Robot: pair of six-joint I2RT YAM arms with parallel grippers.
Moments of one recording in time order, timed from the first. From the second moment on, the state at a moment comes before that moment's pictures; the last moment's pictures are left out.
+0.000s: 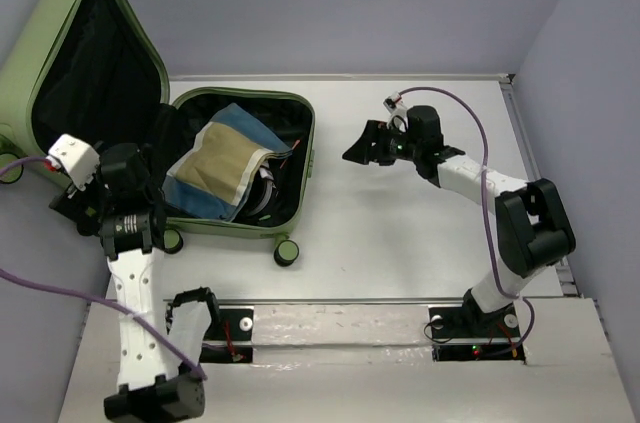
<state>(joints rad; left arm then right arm) 0.15 0.77 0.99 -0.59 -0.91 -0.37 0.37 1.62 1.03 0.17 -0.57 0.54</state>
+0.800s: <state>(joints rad) 0.21 0.91 1.06 -0.51 -0.91 -0.31 0.32 1.76 1.03 0.18 -0.68 0.56</state>
